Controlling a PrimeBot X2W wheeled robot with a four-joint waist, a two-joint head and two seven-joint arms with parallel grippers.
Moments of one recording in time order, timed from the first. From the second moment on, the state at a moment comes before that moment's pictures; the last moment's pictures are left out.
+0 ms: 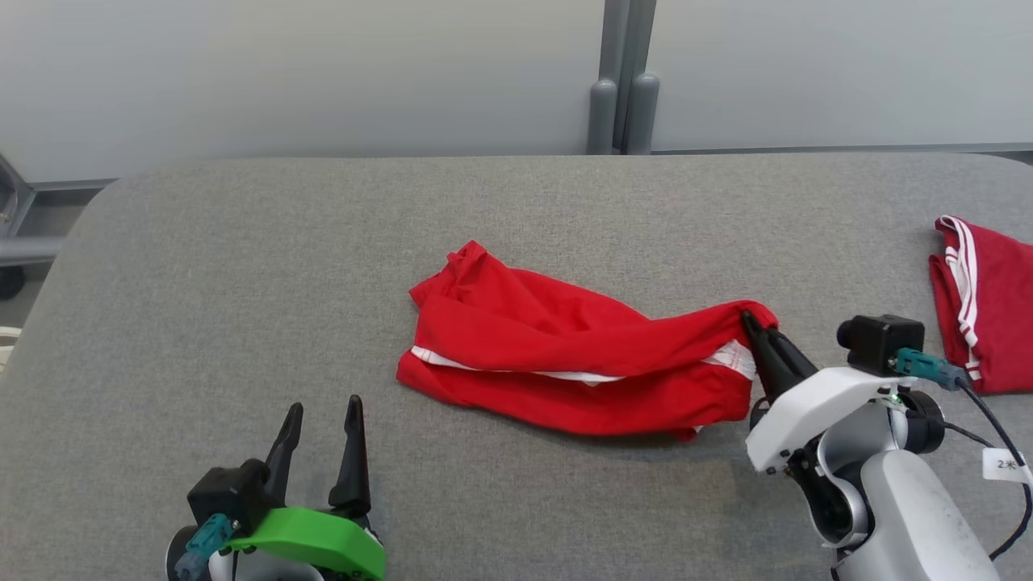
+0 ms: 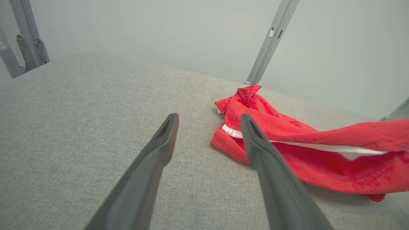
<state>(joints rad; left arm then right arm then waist) -0.05 0.17 -0.33 0.23 -0.54 0.08 -0.25 -0.20 -0.07 0.09 0.19 0.37 0.13 0.10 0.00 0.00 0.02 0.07</state>
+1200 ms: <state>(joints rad) -0.12 0.16 -0.39 0.27 -0.52 0.06 -0.25 -0.36 -0.21 0.10 0.62 0.49 0.13 -0.11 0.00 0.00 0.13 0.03</state>
